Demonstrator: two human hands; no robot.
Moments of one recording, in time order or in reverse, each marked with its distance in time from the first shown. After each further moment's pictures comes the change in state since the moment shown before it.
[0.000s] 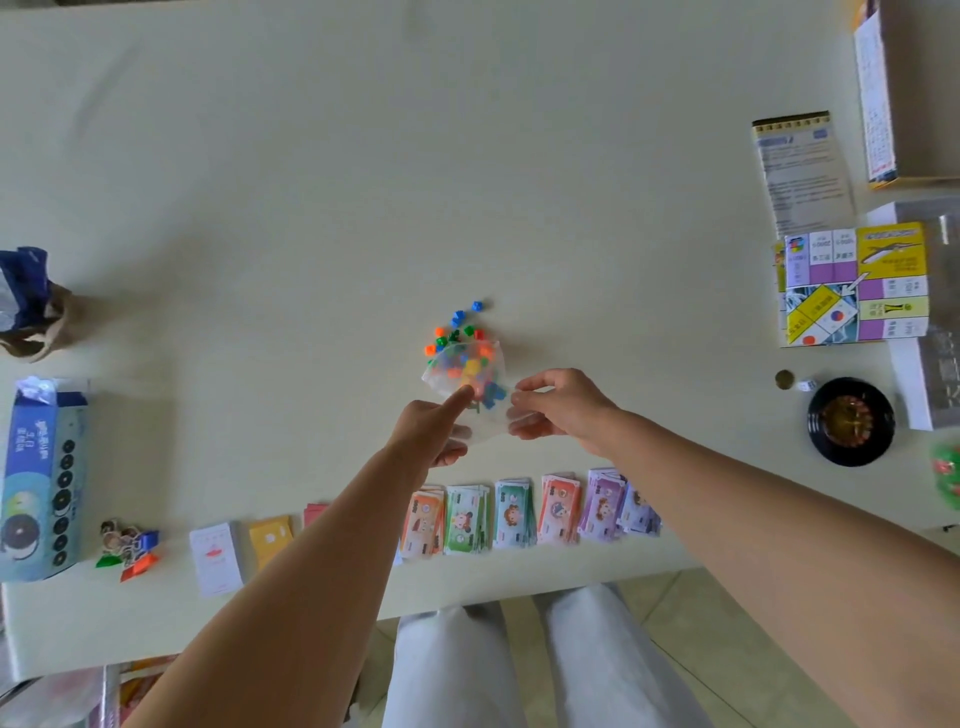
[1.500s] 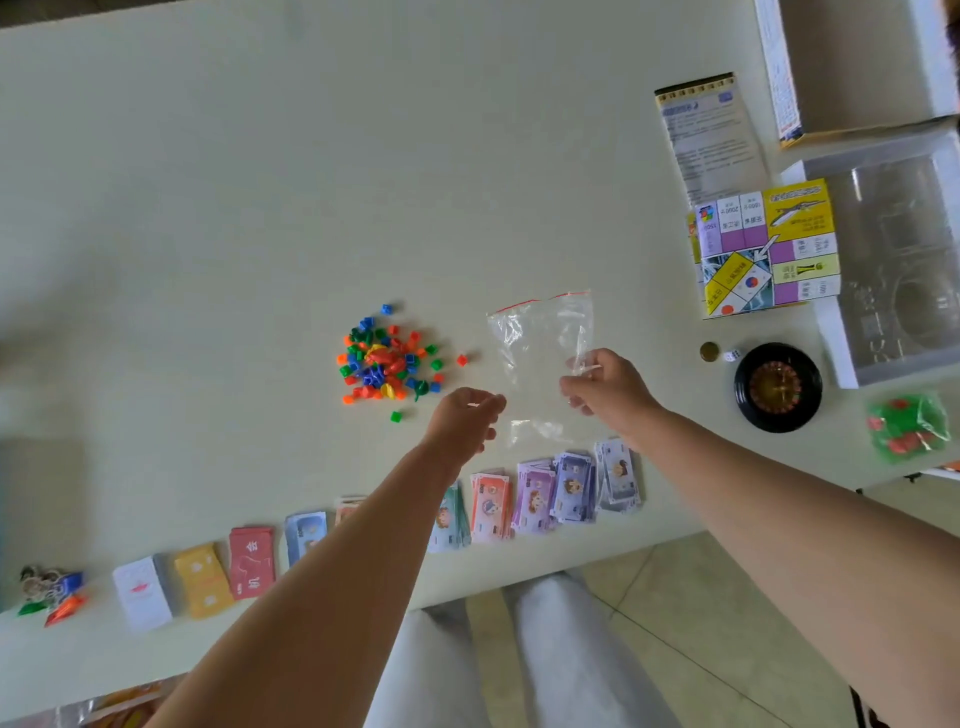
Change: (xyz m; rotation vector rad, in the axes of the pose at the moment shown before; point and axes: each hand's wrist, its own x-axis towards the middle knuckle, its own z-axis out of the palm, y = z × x) left_hand -0.004 0.013 0.134 0.212 -0.104 0.119; right_hand 0.002 0.052 -0.144 -0.112 0.346 -0.113
